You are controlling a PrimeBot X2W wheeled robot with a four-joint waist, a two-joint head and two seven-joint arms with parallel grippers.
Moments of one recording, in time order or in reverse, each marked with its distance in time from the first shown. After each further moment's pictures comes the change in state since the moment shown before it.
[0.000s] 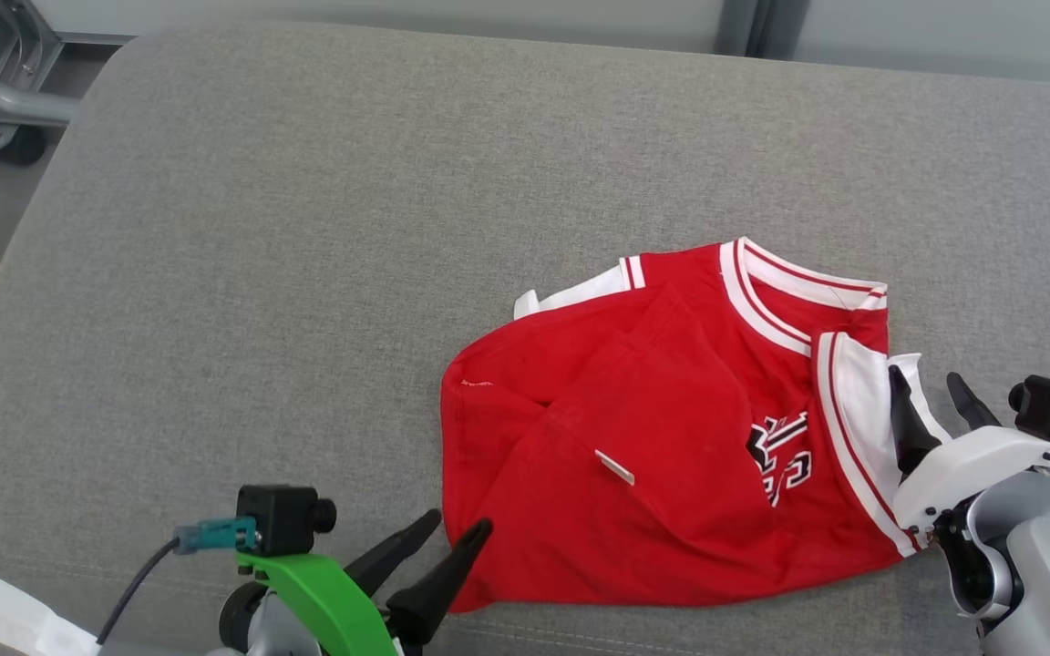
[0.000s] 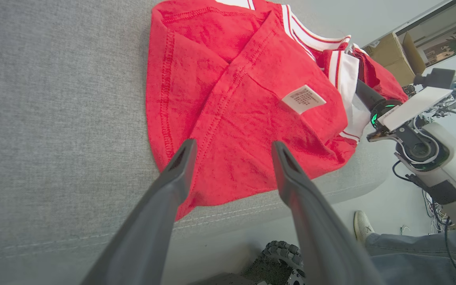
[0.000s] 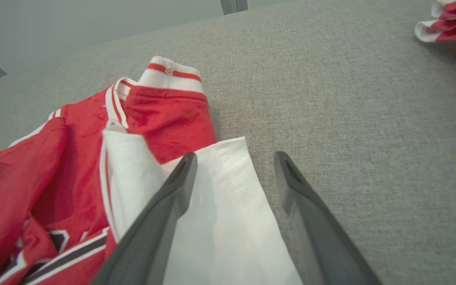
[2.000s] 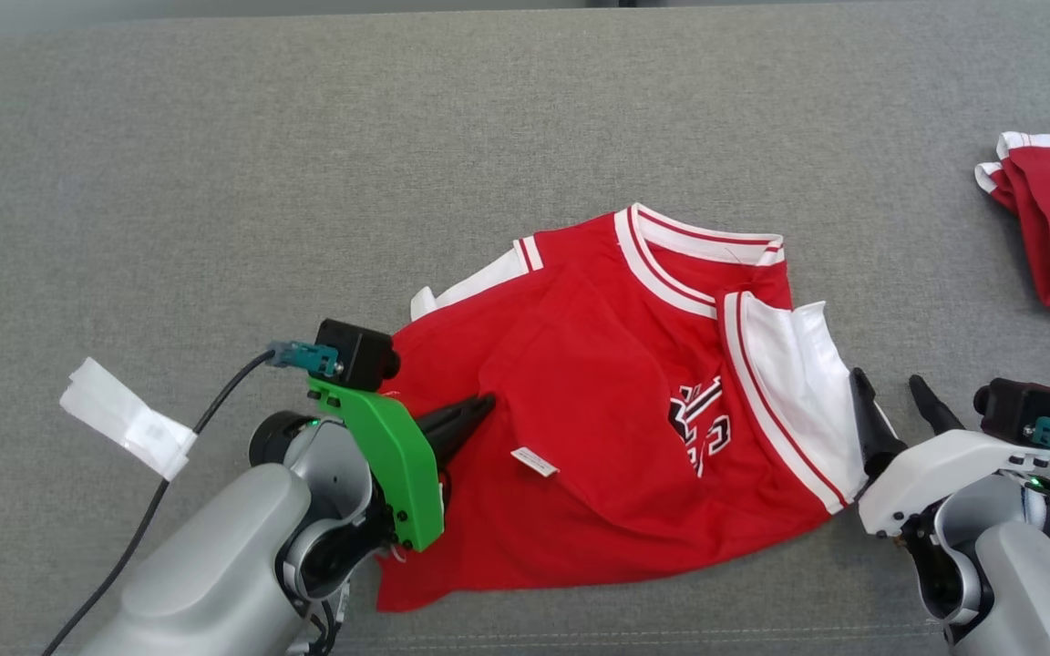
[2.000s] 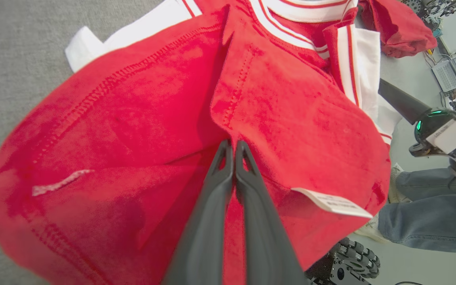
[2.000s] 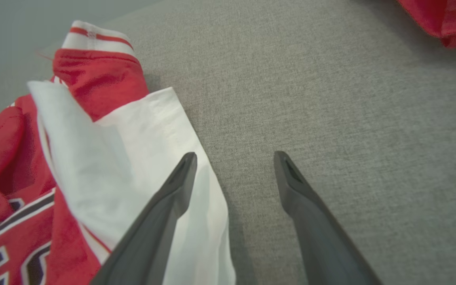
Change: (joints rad) left arm -0.396 -0.162 -0.088 0.398 0.065 -0.153 0.137; right arm 0.017 0.054 0.027 -0.059 0.000 -0.013 0.025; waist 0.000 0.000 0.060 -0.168
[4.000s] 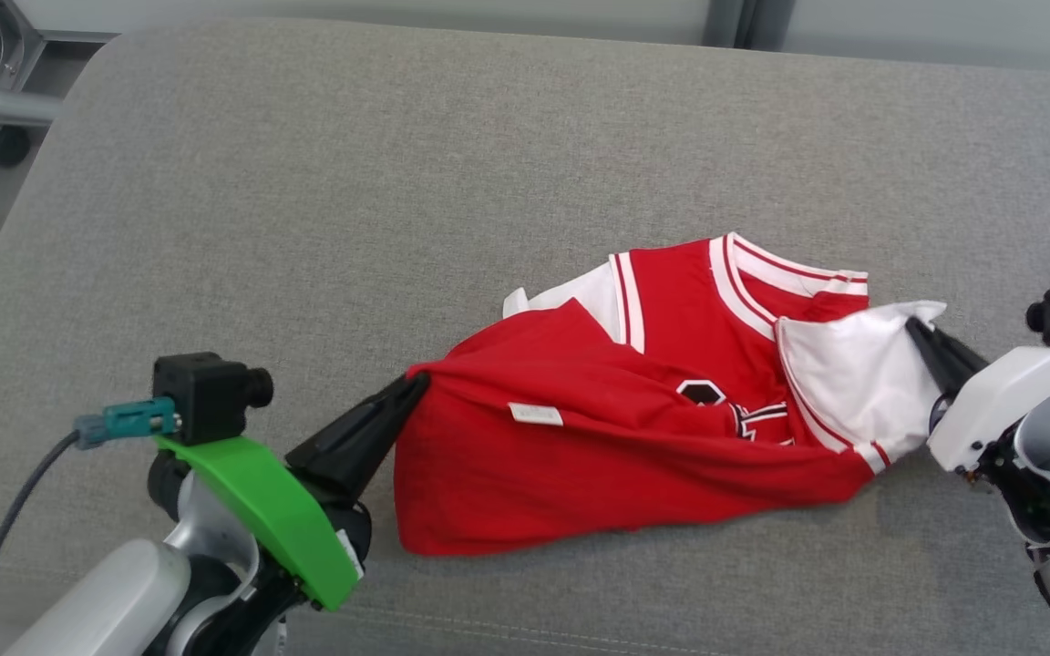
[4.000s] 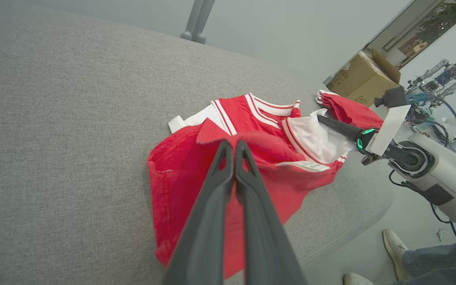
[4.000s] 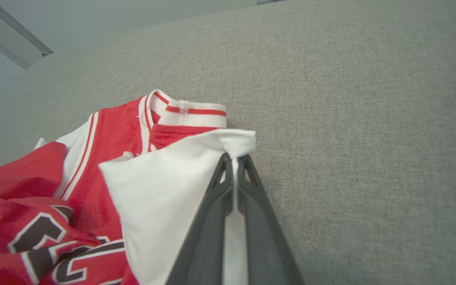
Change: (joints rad) left arm 0.216 0.230 0.165 -0.531 -0.041 0.122 -0.114; right arm -0.106 -0.157 -0.004 -0.007 0.111 0.145 0.256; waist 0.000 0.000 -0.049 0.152
